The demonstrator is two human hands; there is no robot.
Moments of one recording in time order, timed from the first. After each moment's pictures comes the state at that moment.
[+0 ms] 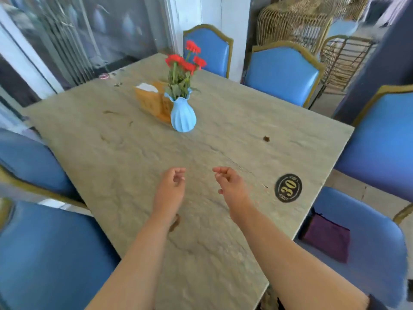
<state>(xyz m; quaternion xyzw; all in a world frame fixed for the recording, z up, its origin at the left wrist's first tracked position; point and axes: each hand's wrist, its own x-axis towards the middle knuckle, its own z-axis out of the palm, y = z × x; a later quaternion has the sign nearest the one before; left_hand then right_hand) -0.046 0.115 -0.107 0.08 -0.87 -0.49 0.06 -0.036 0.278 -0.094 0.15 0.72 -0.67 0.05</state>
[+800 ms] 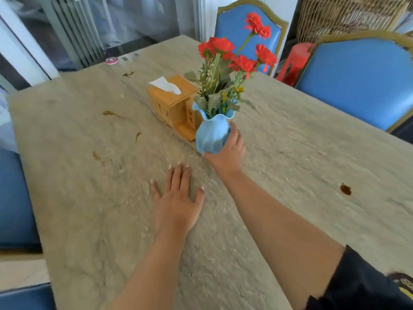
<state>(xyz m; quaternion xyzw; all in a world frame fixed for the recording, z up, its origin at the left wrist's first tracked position) -0.229 0.053 -0.196 0.10 -0.99 -0.08 0.03 -0.337 0.168 -0.158 0.05 0.88 -0.47 -0.07</state>
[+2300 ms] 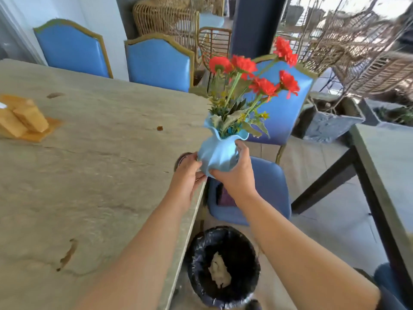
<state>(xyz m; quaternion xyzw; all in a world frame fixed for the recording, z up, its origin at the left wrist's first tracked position) 0.014 0.376 -0.073 -0.05 -0.60 -0.74 -0.30 0.068 0.494 -0.092 0.26 0.80 -0.48 -0.25</state>
